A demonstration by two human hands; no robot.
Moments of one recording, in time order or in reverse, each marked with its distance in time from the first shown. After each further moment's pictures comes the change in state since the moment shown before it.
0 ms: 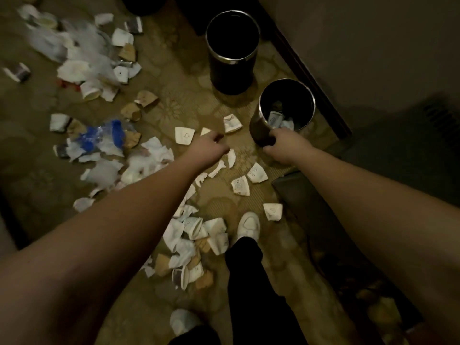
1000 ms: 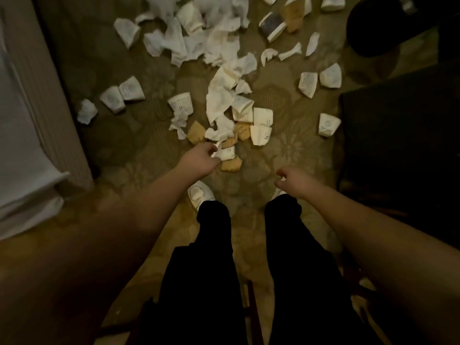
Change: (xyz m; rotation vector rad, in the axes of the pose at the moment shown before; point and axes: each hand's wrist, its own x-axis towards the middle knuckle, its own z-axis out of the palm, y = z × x) left_hand -0.278 -0.393 0.117 -0.080 -0.098 -0.358; right_hand -0.240 -0.026 0.370 -0.209 -0.563 -0.040
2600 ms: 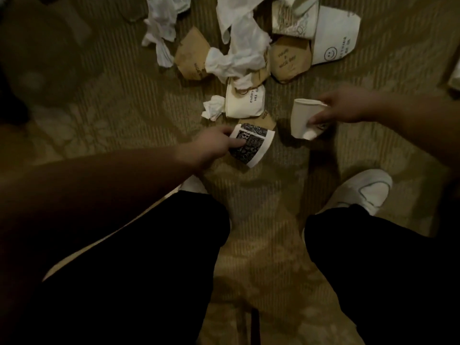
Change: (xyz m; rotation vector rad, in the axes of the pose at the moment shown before) left_hand 0.236 -0.165 0.213 -0.602 -0.120 -0.281; right_hand 0.332 0.060 0.059 -0.210 -0.092 -0.123
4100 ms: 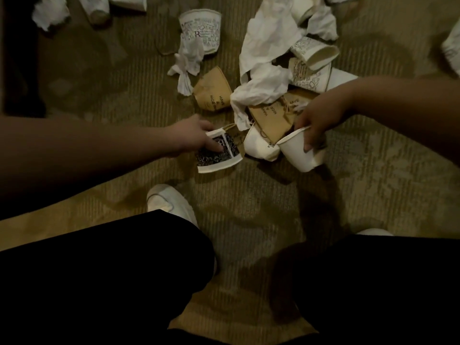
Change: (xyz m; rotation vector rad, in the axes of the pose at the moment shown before) left_hand 0.008 0.023 -0.073 0.367 0.217 0.149; right_hand 0.040 -0.079 -0.060 -0.679 -0.252 -0.294
